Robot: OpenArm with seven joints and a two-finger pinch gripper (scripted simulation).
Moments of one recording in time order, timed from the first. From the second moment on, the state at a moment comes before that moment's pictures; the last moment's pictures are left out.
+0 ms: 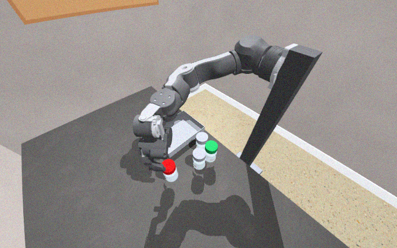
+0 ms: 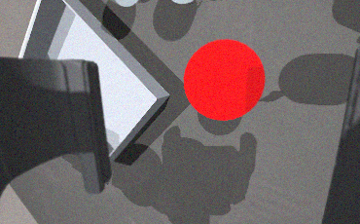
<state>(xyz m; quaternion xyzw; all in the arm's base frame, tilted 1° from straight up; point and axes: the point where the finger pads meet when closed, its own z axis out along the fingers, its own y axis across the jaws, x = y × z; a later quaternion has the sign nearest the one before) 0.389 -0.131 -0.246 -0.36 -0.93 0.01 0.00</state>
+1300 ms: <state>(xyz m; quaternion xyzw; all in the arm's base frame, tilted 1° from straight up) 0.389 -0.131 -0.230 -0.36 -0.93 0.01 0.00</state>
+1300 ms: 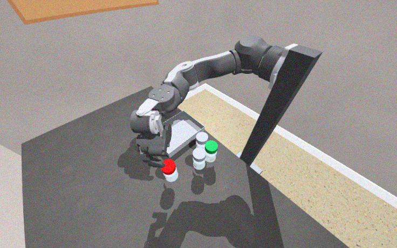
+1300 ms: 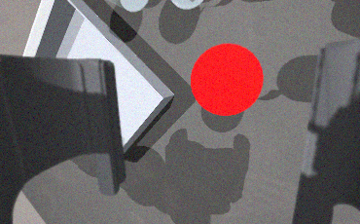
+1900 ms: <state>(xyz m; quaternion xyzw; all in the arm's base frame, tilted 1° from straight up) 0.377 -0.125 -0.227 -0.33 -0.95 0.00 0.00</state>
